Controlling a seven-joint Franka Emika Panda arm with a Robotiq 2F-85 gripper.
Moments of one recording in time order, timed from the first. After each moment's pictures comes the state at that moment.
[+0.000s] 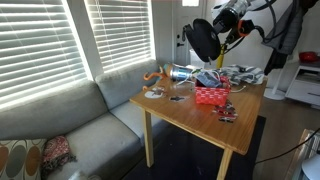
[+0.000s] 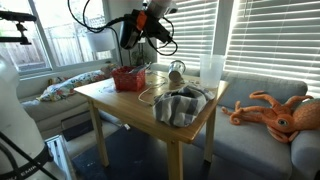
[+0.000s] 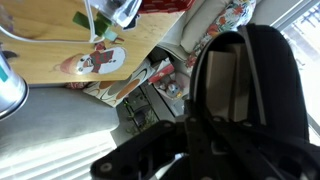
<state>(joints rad) -0.06 -0.30 -0.13 -2.25 0.95 1.78 -1.25</state>
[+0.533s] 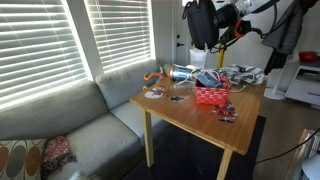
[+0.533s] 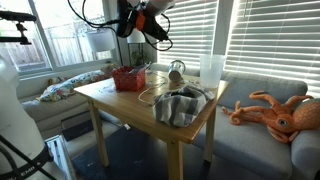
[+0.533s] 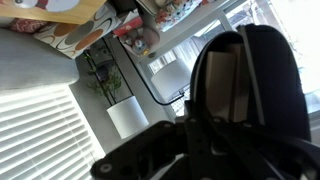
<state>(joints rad) -0.06 -0.30 -0.16 -2.27 1.20 1.67 -1.44</state>
